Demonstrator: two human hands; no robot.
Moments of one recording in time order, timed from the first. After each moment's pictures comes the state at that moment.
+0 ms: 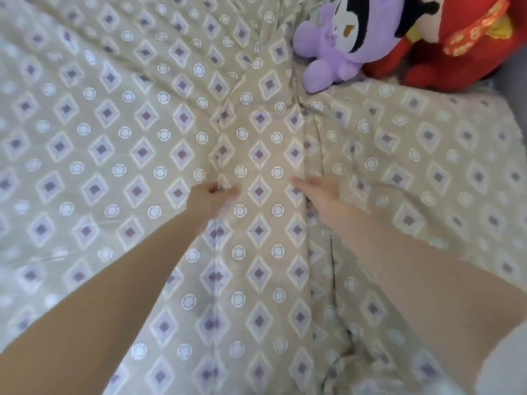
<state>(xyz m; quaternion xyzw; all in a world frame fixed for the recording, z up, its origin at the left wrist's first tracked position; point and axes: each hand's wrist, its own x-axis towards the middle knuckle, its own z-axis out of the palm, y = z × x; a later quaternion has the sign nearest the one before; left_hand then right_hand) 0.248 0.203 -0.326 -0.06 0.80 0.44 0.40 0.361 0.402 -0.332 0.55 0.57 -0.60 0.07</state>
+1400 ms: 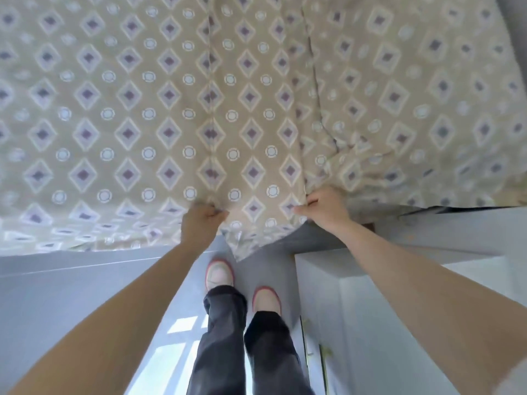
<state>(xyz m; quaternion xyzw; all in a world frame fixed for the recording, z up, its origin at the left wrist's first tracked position) 0.571 -0.034 -0.353 0.07 0.88 0.31 0.35 0.706 0.187 -0.337 0.40 0.80 -0.43 0.15</state>
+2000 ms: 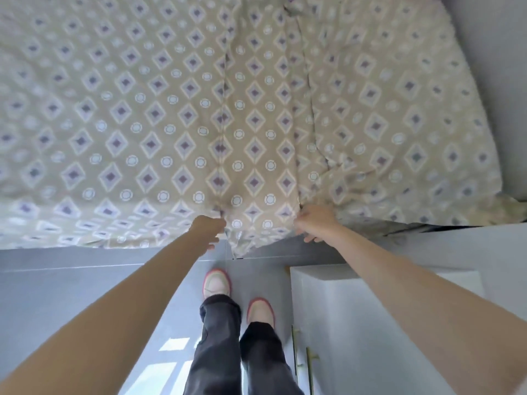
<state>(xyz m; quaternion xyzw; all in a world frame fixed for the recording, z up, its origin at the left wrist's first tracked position) 0.587 -0.024 -0.292 -0.19 0.77 0.37 0.48 0.706 0.172 -0.289 0.45 0.73 -0.41 0.31</state>
